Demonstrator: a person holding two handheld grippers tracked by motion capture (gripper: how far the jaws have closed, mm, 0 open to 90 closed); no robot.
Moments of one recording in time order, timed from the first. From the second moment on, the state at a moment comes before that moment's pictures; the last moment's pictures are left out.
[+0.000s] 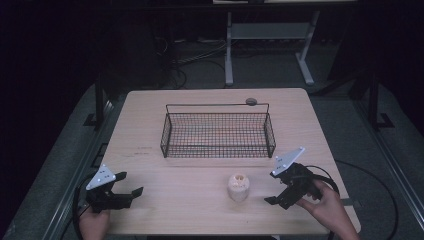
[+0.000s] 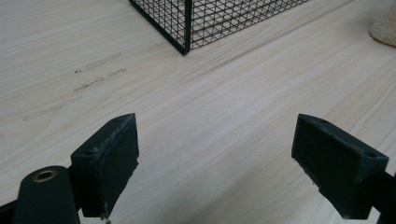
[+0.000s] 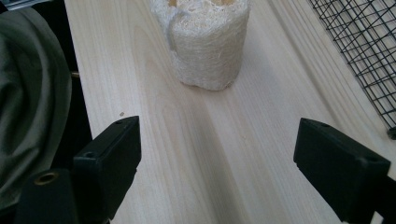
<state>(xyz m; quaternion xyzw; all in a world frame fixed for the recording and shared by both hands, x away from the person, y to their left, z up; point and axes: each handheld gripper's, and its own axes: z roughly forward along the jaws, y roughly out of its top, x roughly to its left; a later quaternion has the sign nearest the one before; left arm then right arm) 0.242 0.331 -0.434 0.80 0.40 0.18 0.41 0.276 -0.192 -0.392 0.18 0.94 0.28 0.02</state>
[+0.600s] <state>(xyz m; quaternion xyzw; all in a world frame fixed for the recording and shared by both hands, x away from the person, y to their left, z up) 0.242 0.331 -0.434 0.80 0.40 0.18 0.41 0.284 -0.181 -0.385 0.17 0.95 0.27 0.02</state>
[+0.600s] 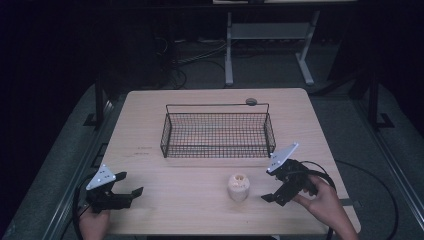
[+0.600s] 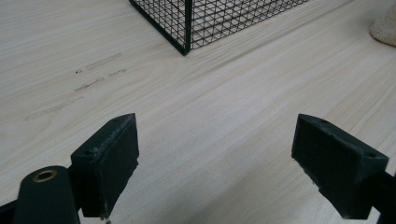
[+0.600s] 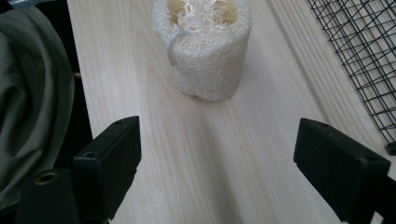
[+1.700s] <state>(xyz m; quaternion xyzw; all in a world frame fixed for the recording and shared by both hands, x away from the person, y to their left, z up) 0.242 0.332 -0.434 0.80 0.40 0.18 0.41 0.298 -0.148 -0.374 0.14 0.96 0.25 0.00</state>
